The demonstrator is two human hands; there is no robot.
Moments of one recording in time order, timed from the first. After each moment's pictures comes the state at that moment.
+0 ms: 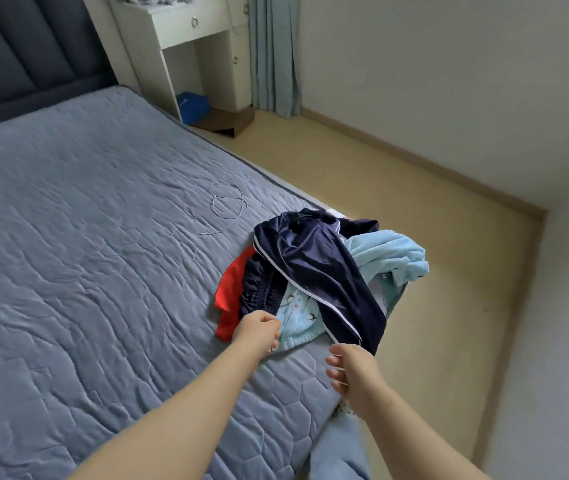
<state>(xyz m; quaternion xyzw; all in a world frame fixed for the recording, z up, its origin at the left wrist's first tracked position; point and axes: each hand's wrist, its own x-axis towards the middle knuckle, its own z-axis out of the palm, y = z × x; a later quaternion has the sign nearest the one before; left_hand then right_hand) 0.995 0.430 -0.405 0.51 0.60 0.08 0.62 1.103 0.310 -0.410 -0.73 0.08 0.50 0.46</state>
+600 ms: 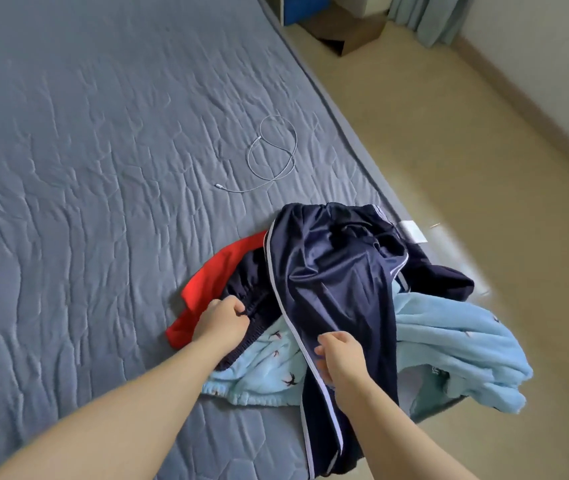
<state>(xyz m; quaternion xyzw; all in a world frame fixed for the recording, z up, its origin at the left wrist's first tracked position) 1.140 0.613 -0.585 0.53 0.75 -0.04 0.38 1.318 0.551 -0.550 -0.76 -0.14 0.58 0.25</state>
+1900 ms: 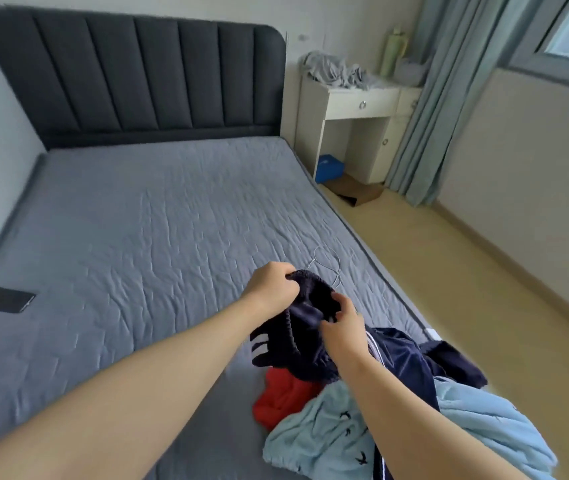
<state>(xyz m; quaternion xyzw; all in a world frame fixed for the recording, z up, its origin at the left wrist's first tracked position) 0.988 0.624 -0.317 0.64 0.64 0.22 0.36 1.115 0.578 -0.357 -0.75 -0.45 0.39 0.30</state>
